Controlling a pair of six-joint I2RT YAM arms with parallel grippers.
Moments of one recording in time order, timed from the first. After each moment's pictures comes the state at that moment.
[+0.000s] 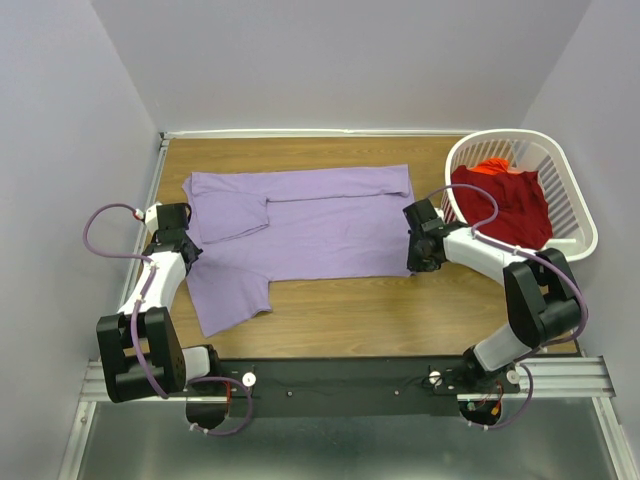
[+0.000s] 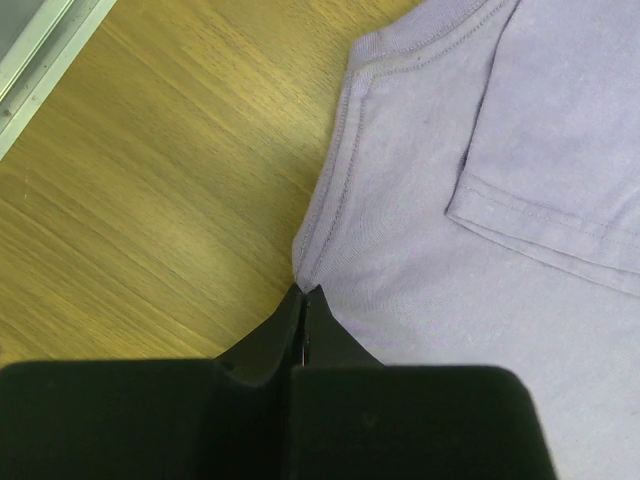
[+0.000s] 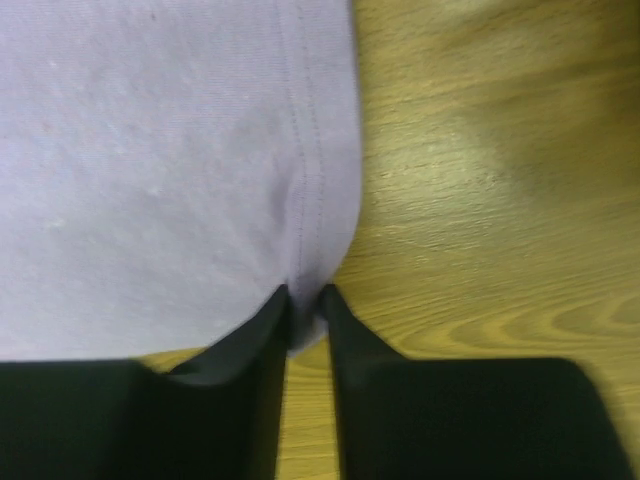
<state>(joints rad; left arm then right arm) 0.17 1.26 0.71 -0.37 -0.30 -0.49 0.40 1.57 0.86 -0.49 0.22 0.50</state>
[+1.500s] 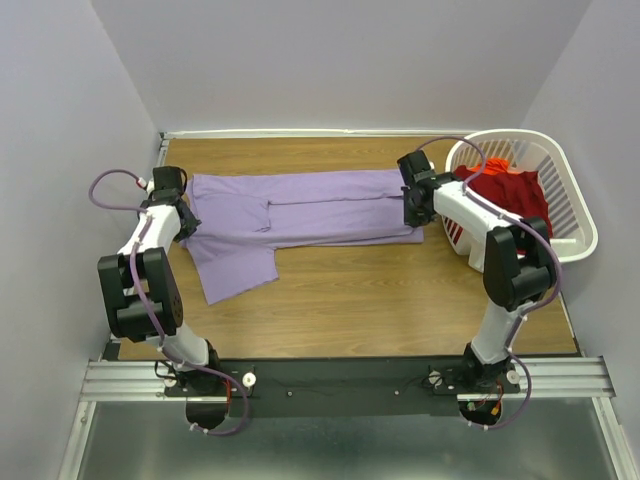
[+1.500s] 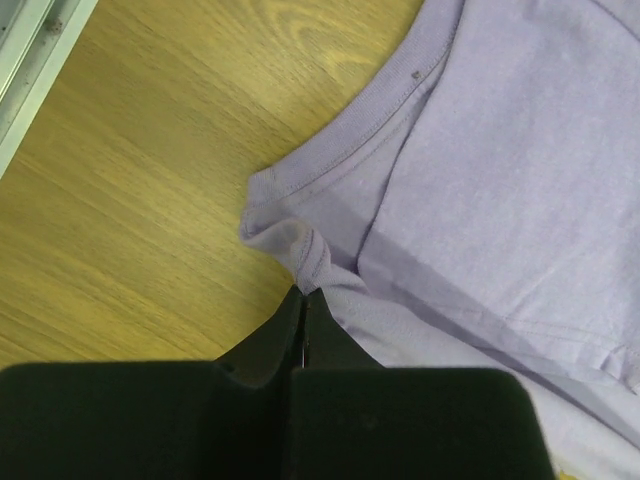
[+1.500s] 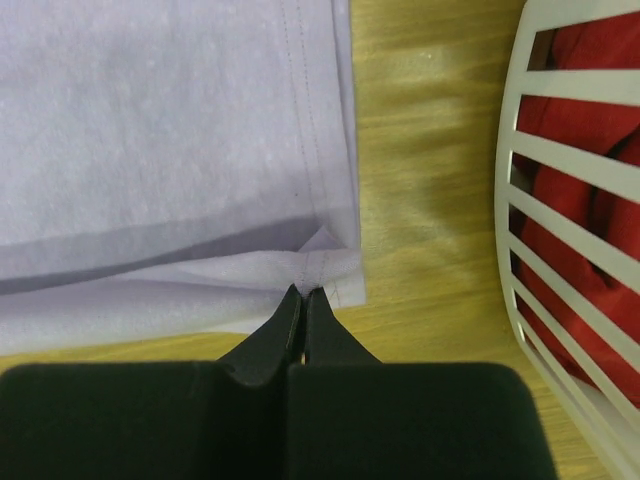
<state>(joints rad) 0.20 1.60 1.08 -0.49 -0.20 -0.44 0.34 1.83 1.35 -0.67 0.29 0.31</state>
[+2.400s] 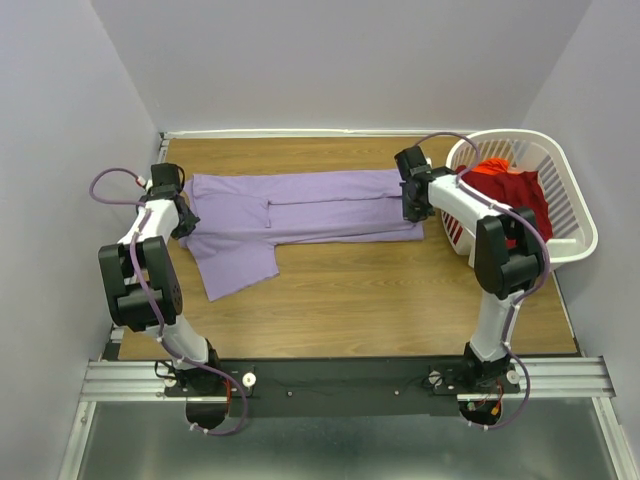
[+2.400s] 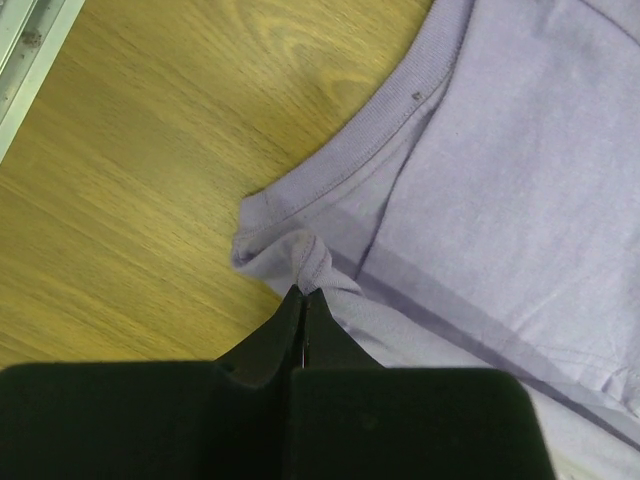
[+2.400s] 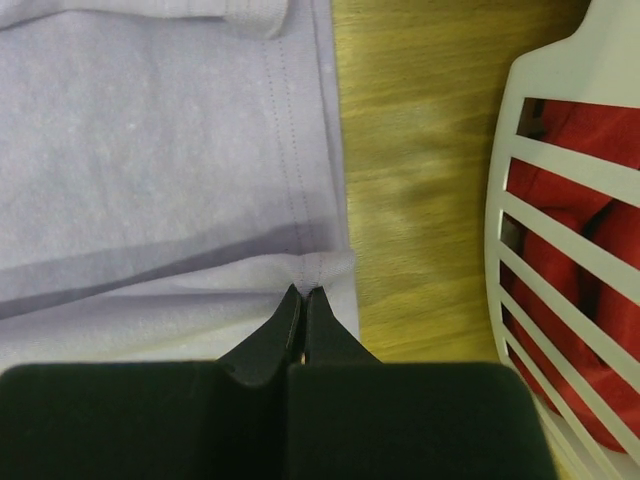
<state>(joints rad) 0.21 1.68 1.14 -0.50 -0.18 -0.44 0.33 1.94 1.45 -0.67 0.32 0.29</state>
